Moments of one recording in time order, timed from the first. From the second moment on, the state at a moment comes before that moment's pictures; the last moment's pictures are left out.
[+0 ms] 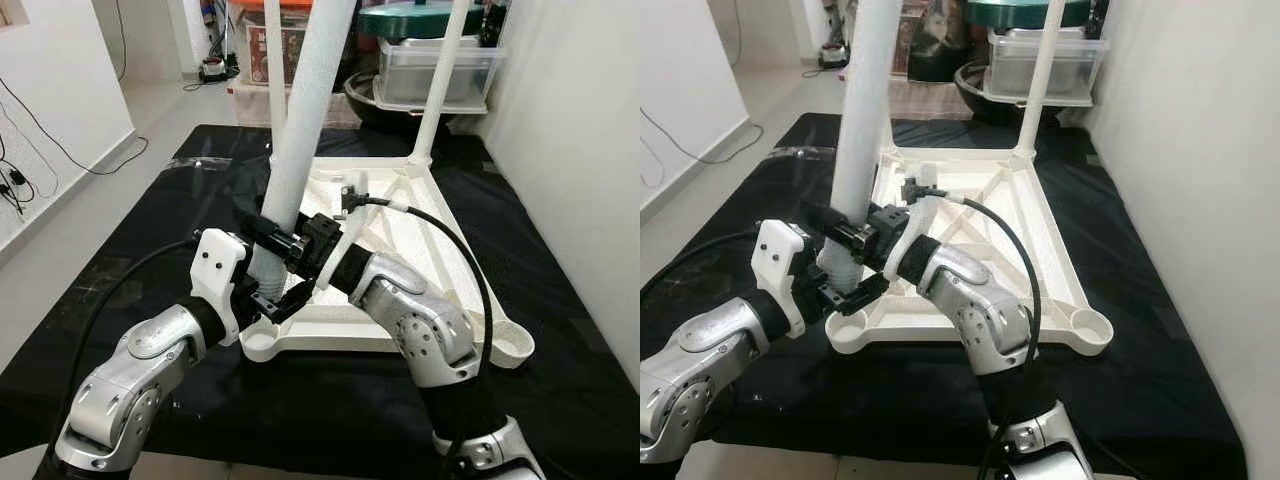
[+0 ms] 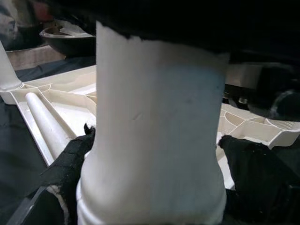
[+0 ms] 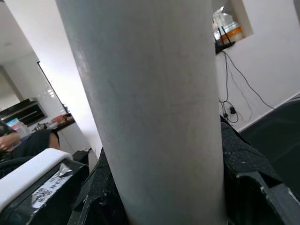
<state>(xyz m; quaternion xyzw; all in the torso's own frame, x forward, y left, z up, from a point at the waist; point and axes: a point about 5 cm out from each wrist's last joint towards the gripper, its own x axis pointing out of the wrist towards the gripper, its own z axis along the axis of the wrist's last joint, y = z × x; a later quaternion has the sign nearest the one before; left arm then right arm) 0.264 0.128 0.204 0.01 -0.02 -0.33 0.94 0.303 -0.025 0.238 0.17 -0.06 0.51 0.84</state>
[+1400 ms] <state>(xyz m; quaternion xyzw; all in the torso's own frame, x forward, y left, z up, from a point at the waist) 0.260 0.141 0.161 0.15 0.08 -0.29 0.94 0.318 -0.032 0.268 0.19 -0.07 0.50 0.84</state>
